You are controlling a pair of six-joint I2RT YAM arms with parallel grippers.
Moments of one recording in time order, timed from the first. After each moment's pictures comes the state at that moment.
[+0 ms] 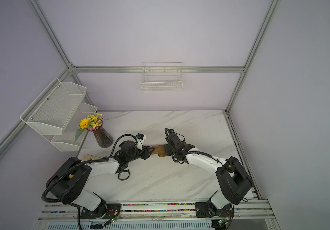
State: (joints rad) left arm -0.53 1.55 0.60 0.48 0.23 -0.37; right arm 0.67 1.53 0.95 -0.25 0.22 0.36
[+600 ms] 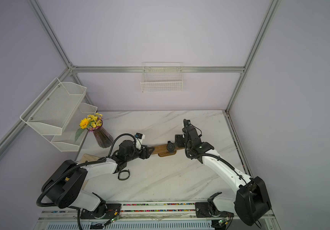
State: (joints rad) left arm -0.51 1.45 0.60 0.38 0.22 -0.37; right arm 0.47 1.26 0.94 -0.32 0.15 0.35
